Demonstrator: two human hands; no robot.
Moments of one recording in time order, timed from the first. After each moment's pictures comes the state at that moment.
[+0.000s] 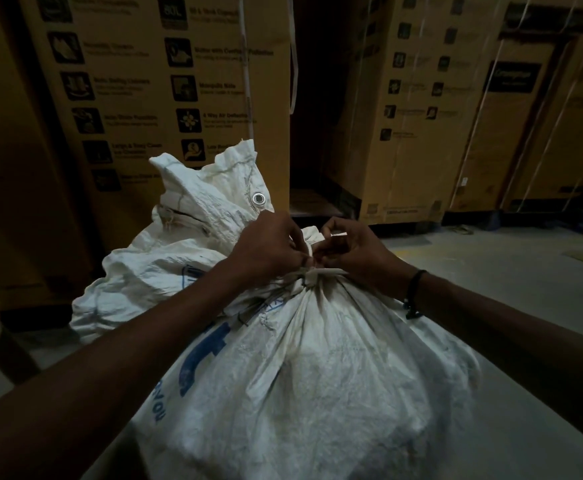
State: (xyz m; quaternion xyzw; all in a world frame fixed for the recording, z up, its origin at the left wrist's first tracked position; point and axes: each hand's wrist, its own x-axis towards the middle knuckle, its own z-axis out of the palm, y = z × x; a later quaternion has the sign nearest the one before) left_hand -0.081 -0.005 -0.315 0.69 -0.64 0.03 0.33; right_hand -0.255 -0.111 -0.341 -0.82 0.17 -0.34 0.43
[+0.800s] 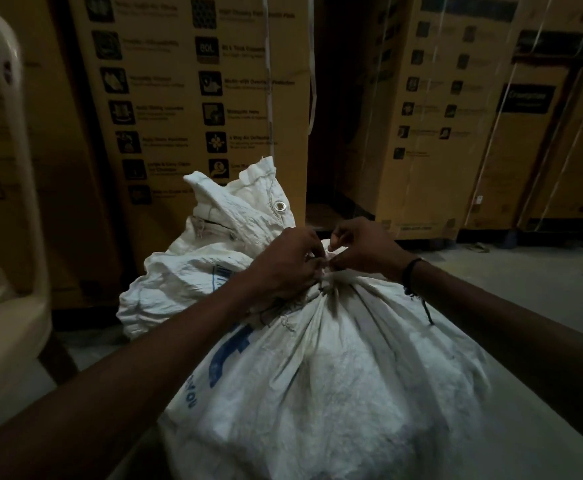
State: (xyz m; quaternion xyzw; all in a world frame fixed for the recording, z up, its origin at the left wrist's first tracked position) left_hand -0.079 -0.002 -0.317 0.62 -0.71 0.08 0.31; right_hand -0.244 -0.096 -0.291 -0.89 0.31 -0.28 0.20
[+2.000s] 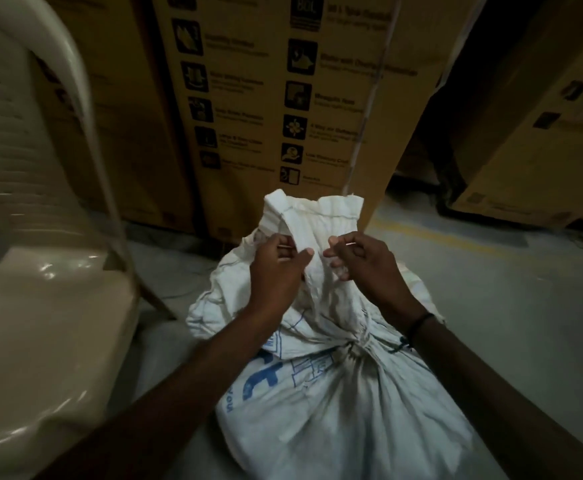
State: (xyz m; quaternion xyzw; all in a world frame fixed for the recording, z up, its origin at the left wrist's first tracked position) left_hand -0.030 0.029 -0.201 0.71 -0.11 -0.23 0.66; right_hand -0.134 -0.101 -0.174 -0.76 0.30 -0.19 0.55
